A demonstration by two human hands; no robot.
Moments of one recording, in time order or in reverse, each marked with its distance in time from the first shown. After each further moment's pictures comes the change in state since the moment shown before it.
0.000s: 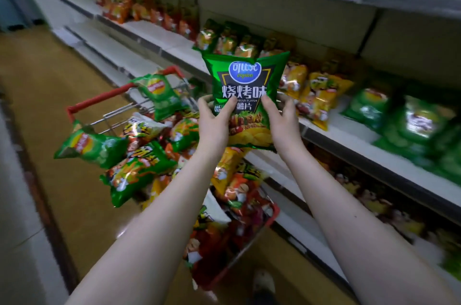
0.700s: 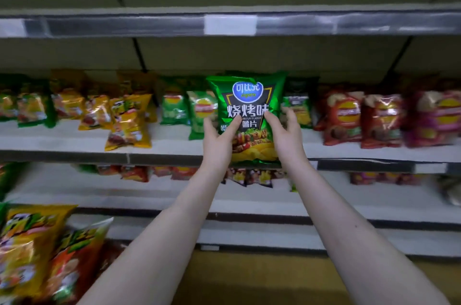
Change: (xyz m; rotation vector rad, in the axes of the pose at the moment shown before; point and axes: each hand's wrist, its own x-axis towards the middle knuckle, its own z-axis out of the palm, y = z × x) left_hand -0.196 -0.036 0.363 -0.001 -0.731 -0.113; right_hand -0.083 0.017 -0.412 -0.033 0.744 0.046
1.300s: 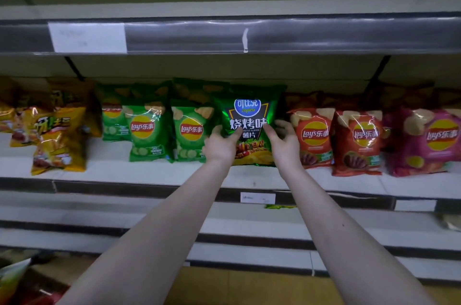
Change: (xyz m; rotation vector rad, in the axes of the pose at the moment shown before) left_hand 0.112 -0.061 0.181 0.432 0.090 -0.209; right_hand 0.171 0.081 -0.111 -0.137 0.019 0.107
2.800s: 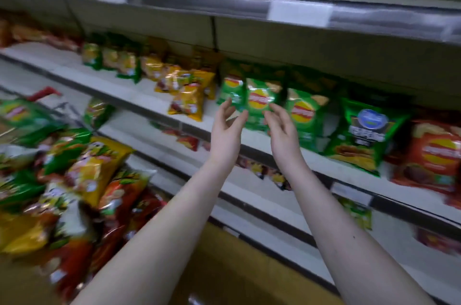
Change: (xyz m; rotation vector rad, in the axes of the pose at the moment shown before) left_hand -0.118 -0.048 -0.230 -0.415 0.290 0.198; right_hand -0.188 -0.075 0.162 0.150 -0.567 -0.189
